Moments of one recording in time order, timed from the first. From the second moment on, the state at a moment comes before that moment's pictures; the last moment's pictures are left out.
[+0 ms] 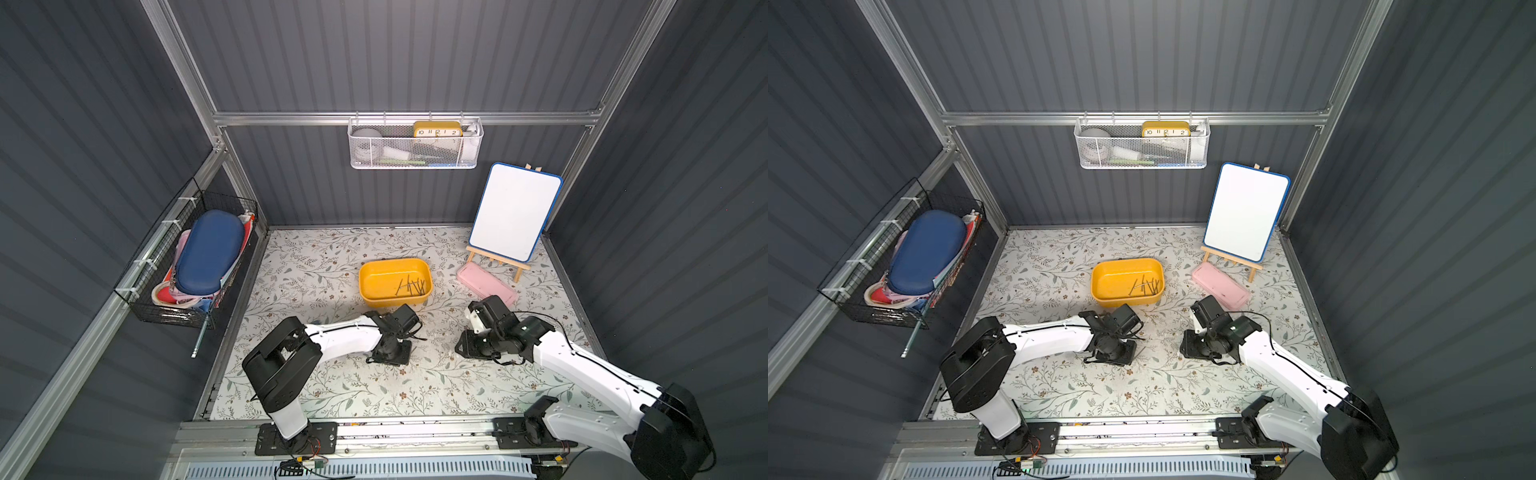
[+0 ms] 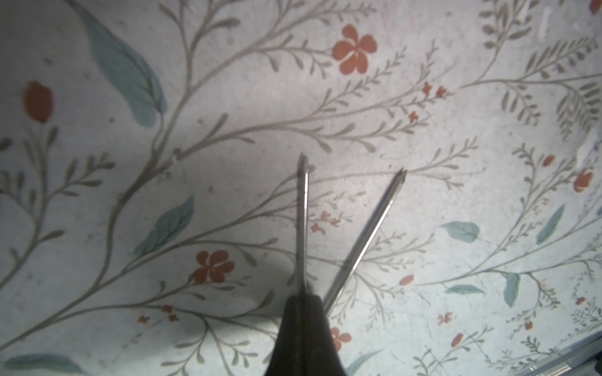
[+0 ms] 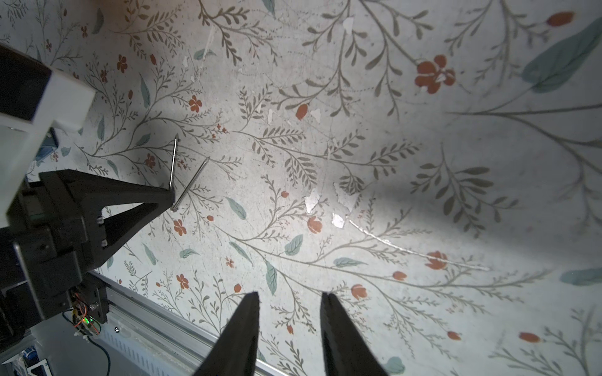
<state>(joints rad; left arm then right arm) -0.93 1.71 0.99 -0.62 0.13 -0.62 0.55 1.12 0.70 -0.71 -0.22 0.60</state>
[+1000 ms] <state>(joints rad) -0.60 2.02 1.71 -0.91 0.01 -0.45 0.54 1.12 0.70 -0.71 -0.23 0.58</state>
